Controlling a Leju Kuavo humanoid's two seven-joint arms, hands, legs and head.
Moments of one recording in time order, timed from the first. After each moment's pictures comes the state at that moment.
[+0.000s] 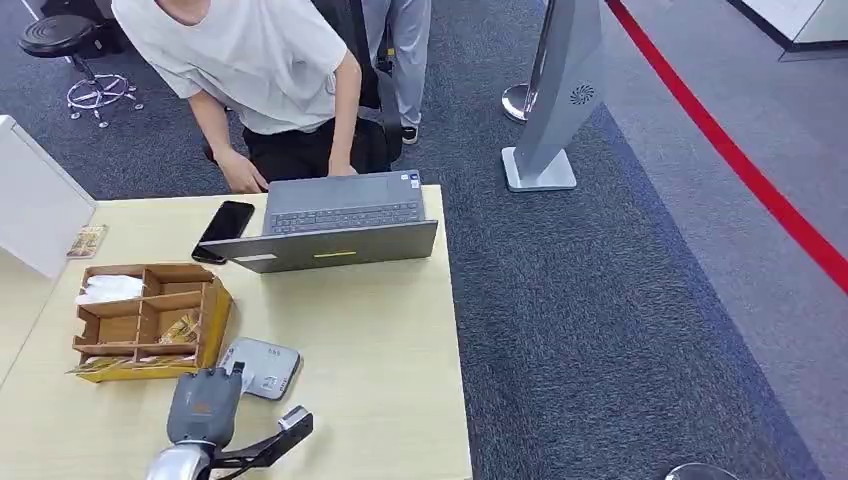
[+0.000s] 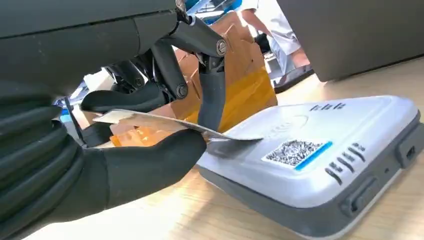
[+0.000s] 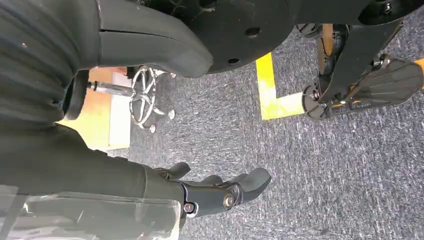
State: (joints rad) left arm 0.05 0.09 -0.43 -1.35 -1.41 0.16 0.18; right arm -0.09 0.18 -1.20 -0.20 1.13 -0.13 0.04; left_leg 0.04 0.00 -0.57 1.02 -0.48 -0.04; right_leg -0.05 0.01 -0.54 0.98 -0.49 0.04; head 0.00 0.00
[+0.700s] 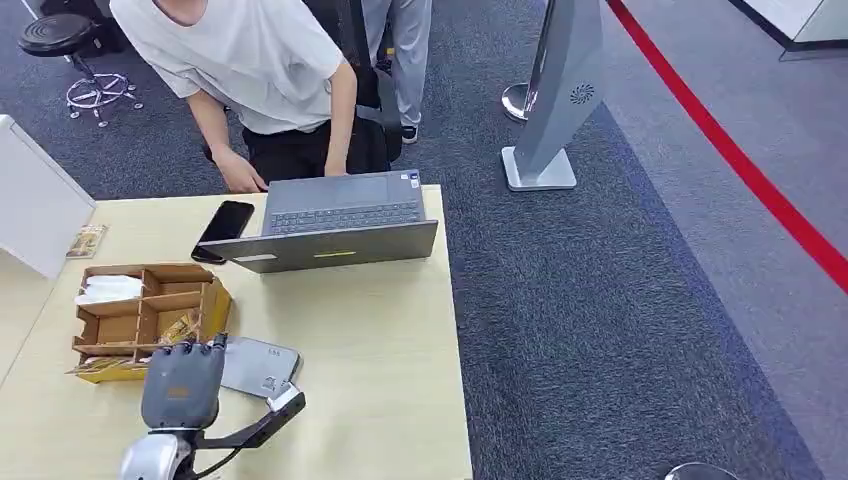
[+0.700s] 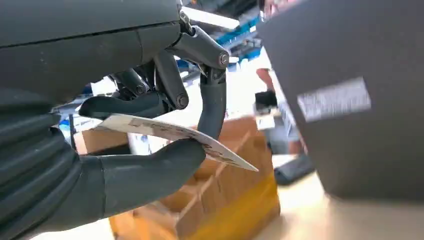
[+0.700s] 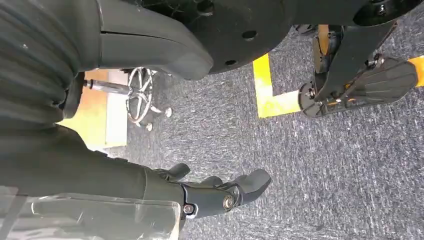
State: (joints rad) left arm 0.06 0.11 -0.43 -1.59 -1.45 0.24 0.14; right arm -0.08 0.19 -1.20 -0.20 1.14 -0.13 0.02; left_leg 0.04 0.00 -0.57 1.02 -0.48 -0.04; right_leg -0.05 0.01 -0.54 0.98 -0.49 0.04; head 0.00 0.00
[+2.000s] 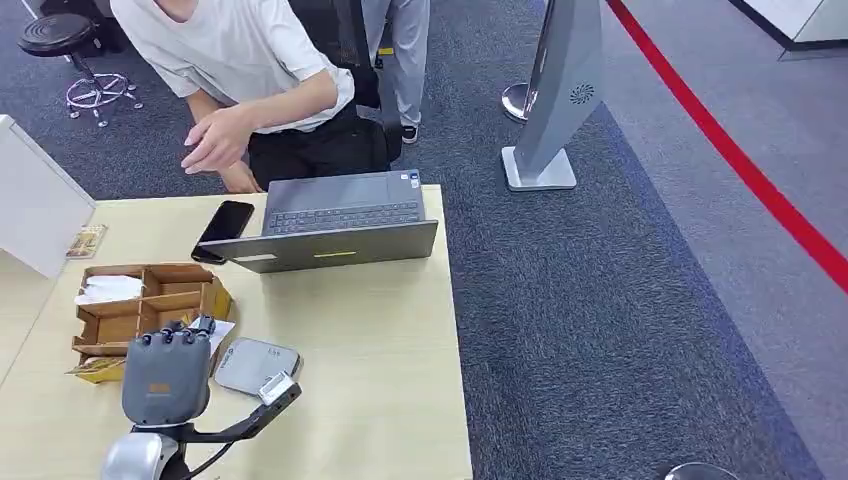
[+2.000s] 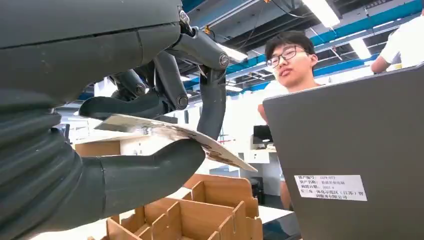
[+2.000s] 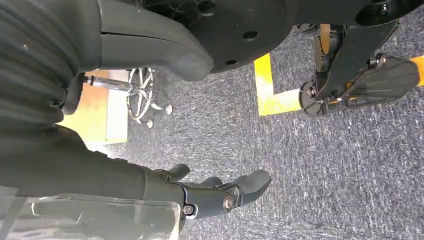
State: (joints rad) left arm 0.05 0.11 -0.43 -1.67 -1.46 0.31 0.12; right arm -0.09 0.19 -1.20 -0.20 1.15 -0.13 0.02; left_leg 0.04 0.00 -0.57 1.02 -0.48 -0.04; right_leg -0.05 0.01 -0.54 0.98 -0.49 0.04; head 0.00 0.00
